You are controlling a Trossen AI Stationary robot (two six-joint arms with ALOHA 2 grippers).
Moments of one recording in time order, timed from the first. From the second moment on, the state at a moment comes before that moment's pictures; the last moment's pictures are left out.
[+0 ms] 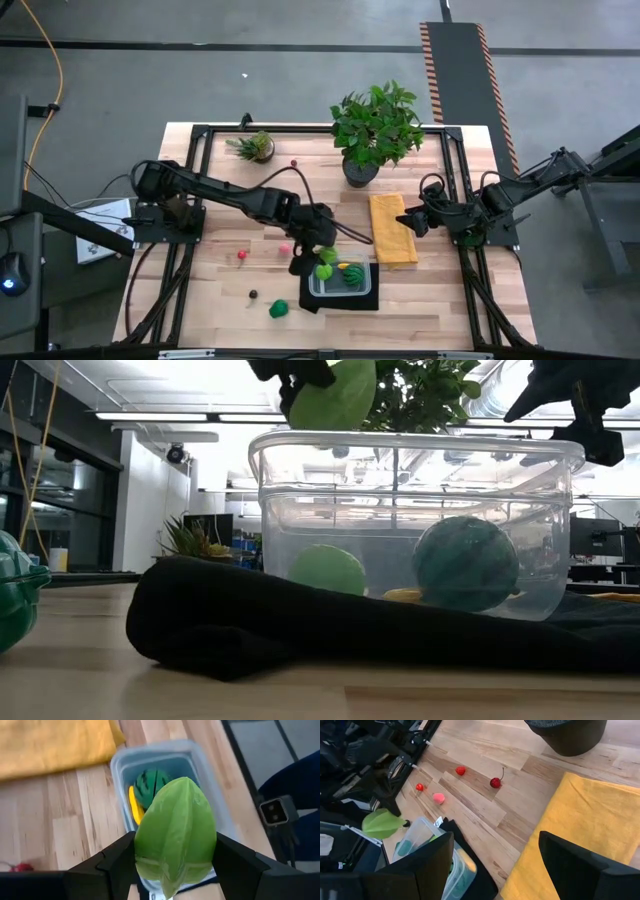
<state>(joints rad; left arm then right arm) -0.07 1.77 1.46 -0.61 0.22 -0.04 0.43 0.71 0.62 -0.62 0.51 1.25</state>
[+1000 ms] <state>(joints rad) -0.11 1.91 1.46 -0.54 0.26 -0.06 0.43 0.71 0.62 -0.62 0.53 1.24</state>
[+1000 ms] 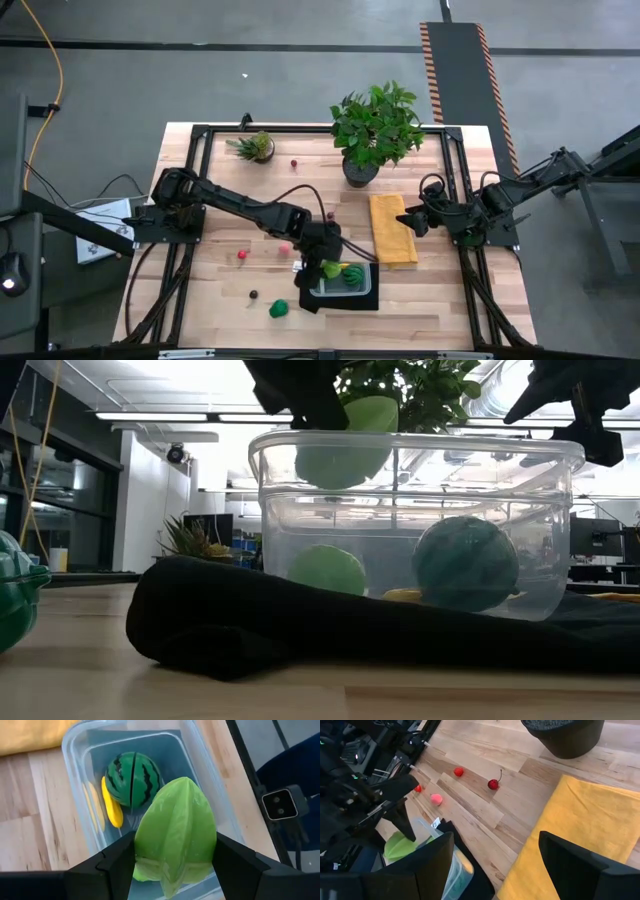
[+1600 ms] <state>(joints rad) -0.11 1.91 1.46 -0.53 0.25 -0.06 0.43 0.71 0.62 -0.62 0.53 1.24</state>
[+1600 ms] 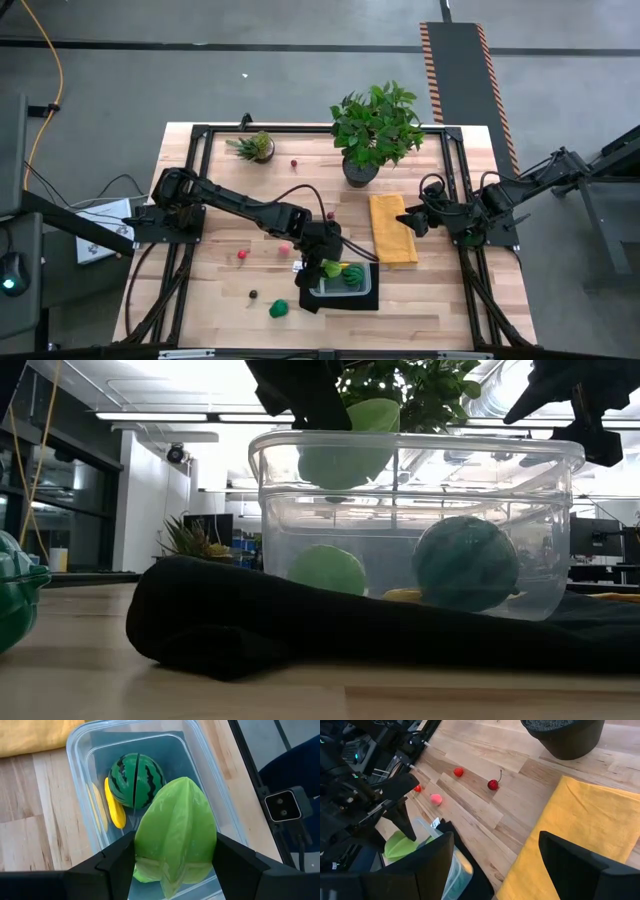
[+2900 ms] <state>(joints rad) -0.11 1.97 1.46 -0.52 0.25 -0.05 0.43 0.71 0.62 -0.62 0.55 1.23</state>
